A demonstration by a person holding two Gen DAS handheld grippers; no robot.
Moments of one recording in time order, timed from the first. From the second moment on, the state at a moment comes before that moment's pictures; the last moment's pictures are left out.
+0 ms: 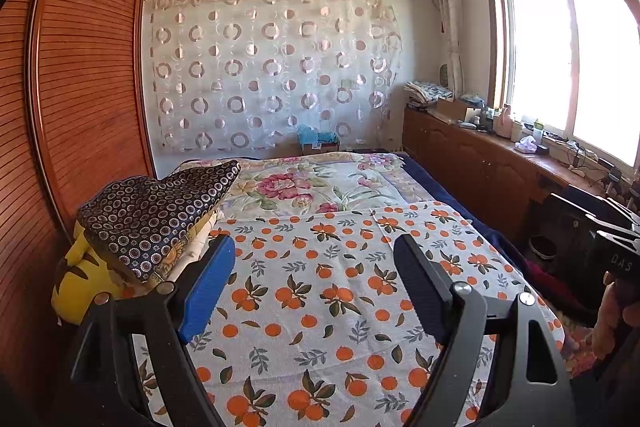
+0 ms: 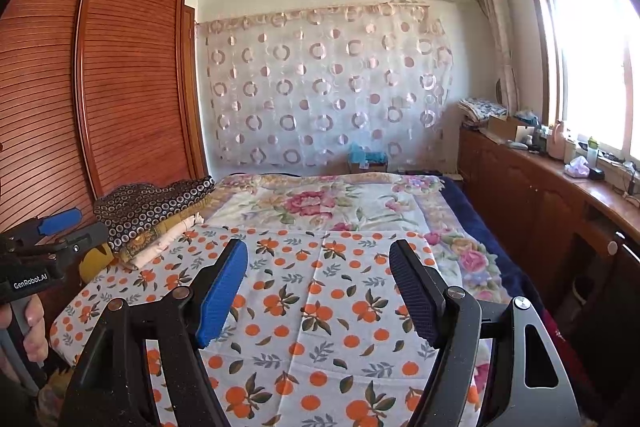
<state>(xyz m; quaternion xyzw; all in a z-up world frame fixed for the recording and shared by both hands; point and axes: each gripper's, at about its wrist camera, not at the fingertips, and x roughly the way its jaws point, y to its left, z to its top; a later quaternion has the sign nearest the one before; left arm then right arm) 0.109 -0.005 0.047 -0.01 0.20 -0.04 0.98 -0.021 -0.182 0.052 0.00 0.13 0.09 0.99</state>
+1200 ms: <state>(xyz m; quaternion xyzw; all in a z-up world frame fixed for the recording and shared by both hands) 0.103 0.000 0.047 -0.01 0.20 -0.04 0.98 -0.017 -0.190 0.048 0.00 0.13 0.10 0.99</state>
